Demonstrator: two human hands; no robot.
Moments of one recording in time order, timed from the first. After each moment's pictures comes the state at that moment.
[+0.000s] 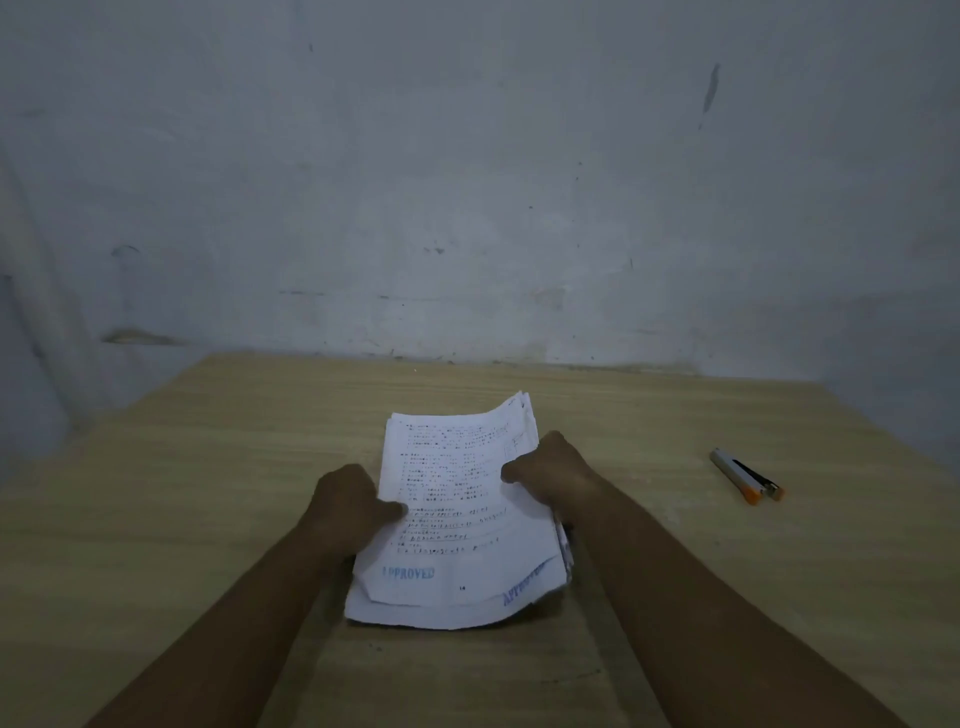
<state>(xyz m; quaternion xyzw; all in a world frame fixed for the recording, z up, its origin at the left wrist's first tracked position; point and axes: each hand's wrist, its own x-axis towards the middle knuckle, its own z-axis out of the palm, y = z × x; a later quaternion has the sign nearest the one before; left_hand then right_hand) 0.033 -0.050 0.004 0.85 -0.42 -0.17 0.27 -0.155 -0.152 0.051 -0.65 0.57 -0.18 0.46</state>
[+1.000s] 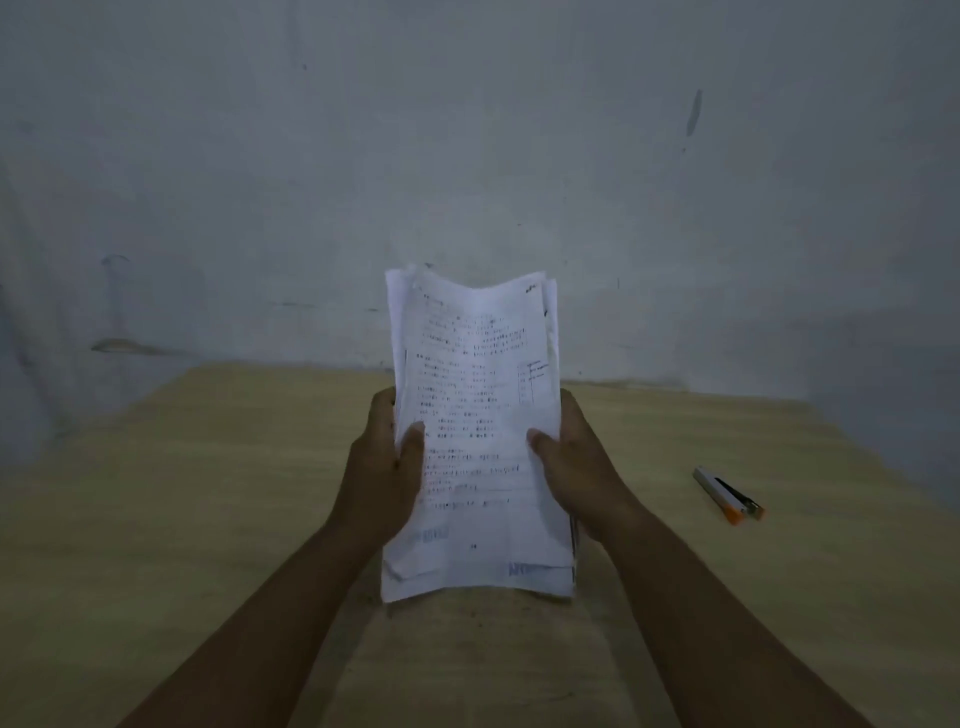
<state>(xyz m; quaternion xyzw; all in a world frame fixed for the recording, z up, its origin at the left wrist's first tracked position) -0.022 -0.065 0.043 0.61 -0.53 -0.07 0.58 -0.198 -0.149 0.068 -0.70 0.36 -0.40 0.47</state>
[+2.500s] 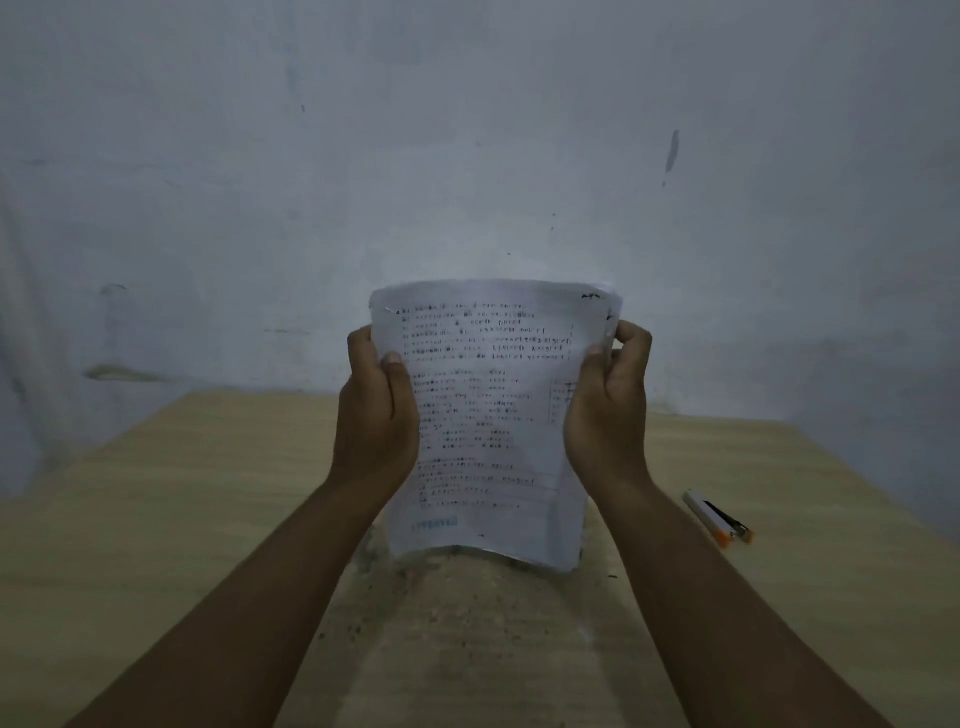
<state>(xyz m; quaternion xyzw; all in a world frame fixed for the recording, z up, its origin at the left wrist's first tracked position) -0.029 -0.084 0.111 0.56 -0.52 0.08 0.64 -0.201 -0.145 0.133 -0.62 0.32 -0.64 0.33</state>
